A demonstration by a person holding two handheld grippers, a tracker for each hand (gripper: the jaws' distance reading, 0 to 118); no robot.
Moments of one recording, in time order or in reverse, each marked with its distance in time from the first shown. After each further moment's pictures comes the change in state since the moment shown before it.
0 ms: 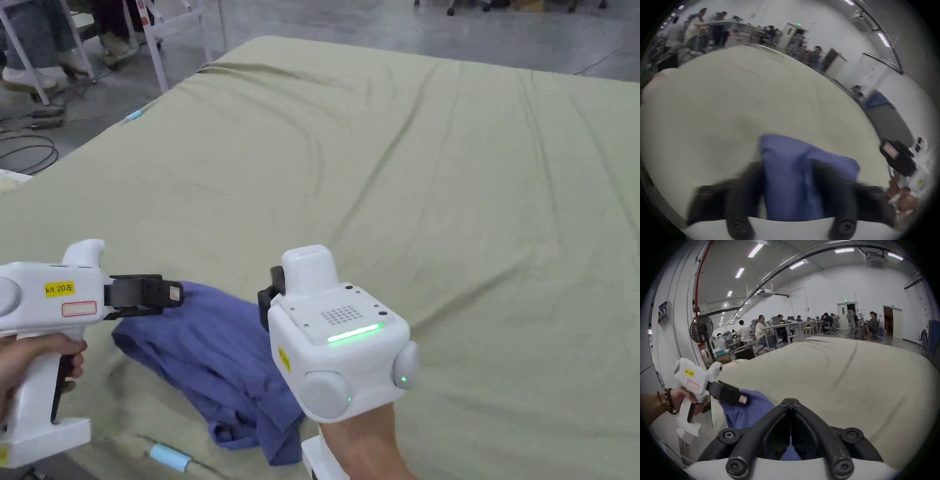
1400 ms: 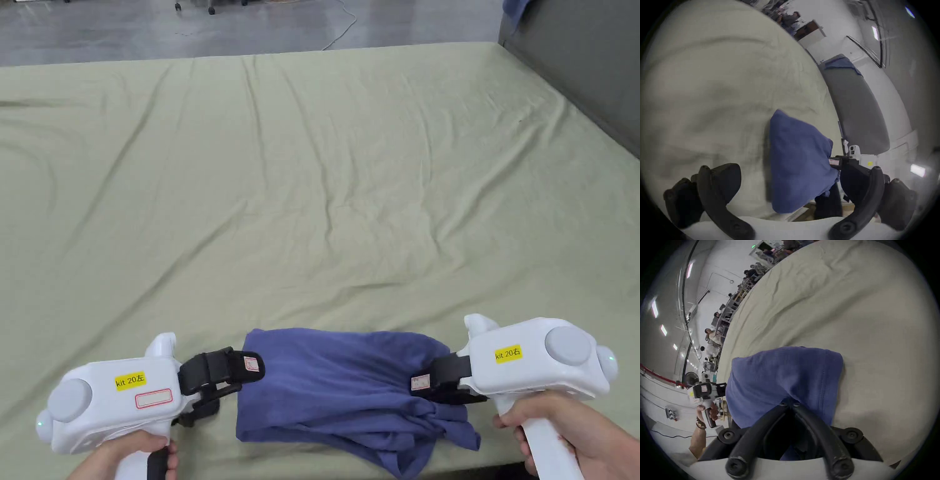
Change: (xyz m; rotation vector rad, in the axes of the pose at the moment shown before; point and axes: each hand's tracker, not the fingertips) left arm 0.407 -0.241 -0.082 -0.477 -0.566 0.145; right arm 0.384 -0.207 0.430 -0.503 -0.072 -0.887
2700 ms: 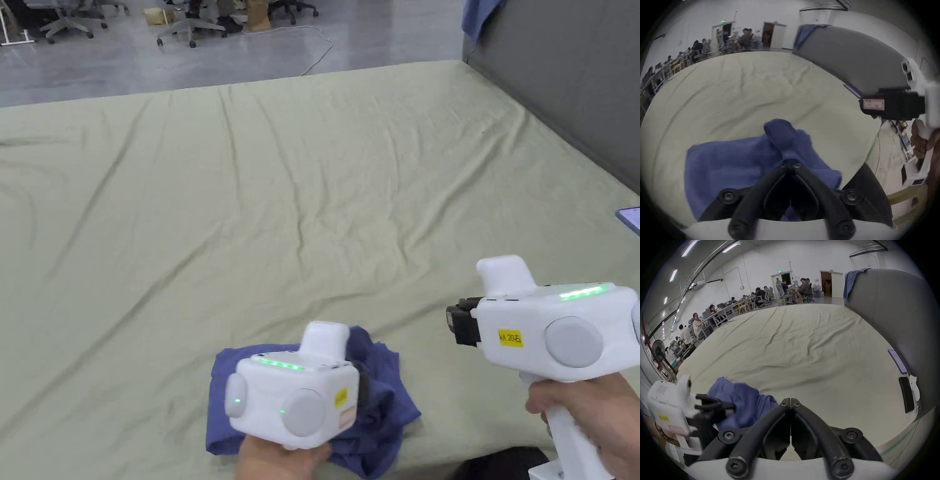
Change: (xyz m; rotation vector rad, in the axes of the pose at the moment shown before) left arm 0.178 -0.093 -0.152 0.029 0.404 -0.742; right arm -0.052 -0.019 0.110 0.409 -0.419 0.392
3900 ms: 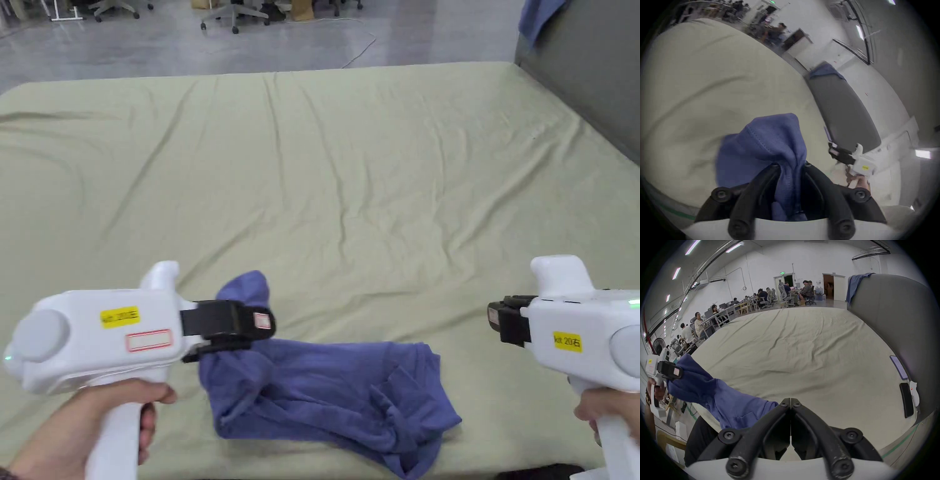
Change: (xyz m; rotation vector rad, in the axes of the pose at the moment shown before) left arm -0.164 0.021 0.150 0.084 -0.371 0.525; right arm -0.011 0.012 0.000 0.024 0.004 0.021
